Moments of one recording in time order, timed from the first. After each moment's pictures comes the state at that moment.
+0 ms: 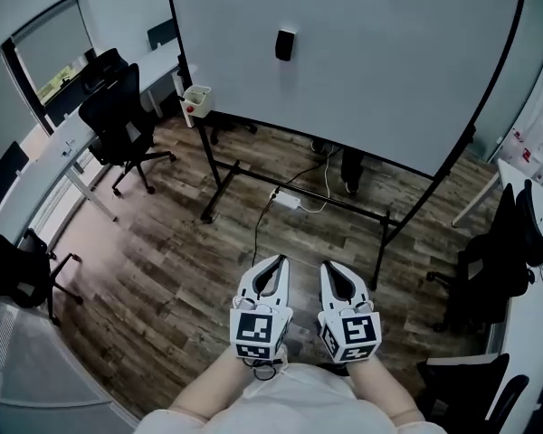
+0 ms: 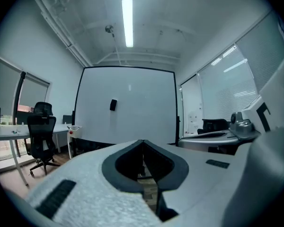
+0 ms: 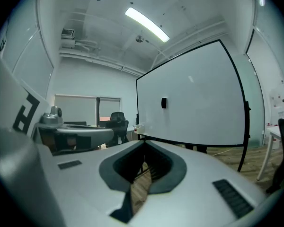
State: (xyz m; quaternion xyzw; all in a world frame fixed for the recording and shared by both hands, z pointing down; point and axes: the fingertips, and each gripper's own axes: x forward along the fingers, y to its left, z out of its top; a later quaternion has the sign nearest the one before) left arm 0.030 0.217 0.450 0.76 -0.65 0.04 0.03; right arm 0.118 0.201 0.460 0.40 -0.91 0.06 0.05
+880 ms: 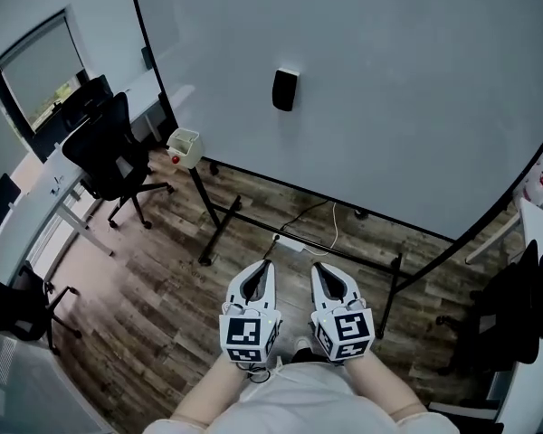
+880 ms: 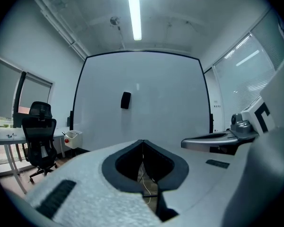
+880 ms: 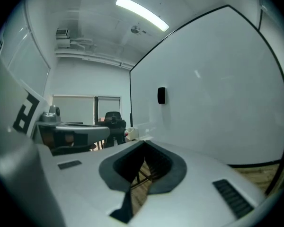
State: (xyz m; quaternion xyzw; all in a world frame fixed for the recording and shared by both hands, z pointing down) left arm -0.079 -0.027 0.454 0.72 -0.69 0.04 0.03; right arm 0.017 -0.057 0.468 0.36 -0.93 0.05 0.05
